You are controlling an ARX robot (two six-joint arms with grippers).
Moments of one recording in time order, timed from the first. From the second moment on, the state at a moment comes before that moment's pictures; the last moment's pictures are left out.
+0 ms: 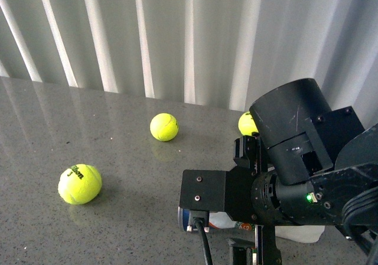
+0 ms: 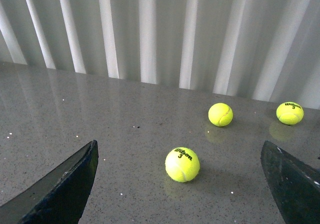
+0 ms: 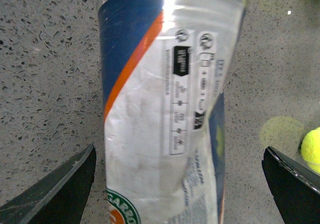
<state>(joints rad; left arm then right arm) 0.00 0.00 0.02 0.00 0.00 0.00 0.45 1.99 0.90 0.20 -0.04 -1.10</state>
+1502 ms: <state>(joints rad) 0.00 0.00 0.02 0.00 0.00 0.00 0.00 0.73 0.22 0.50 0.00 -0.02</state>
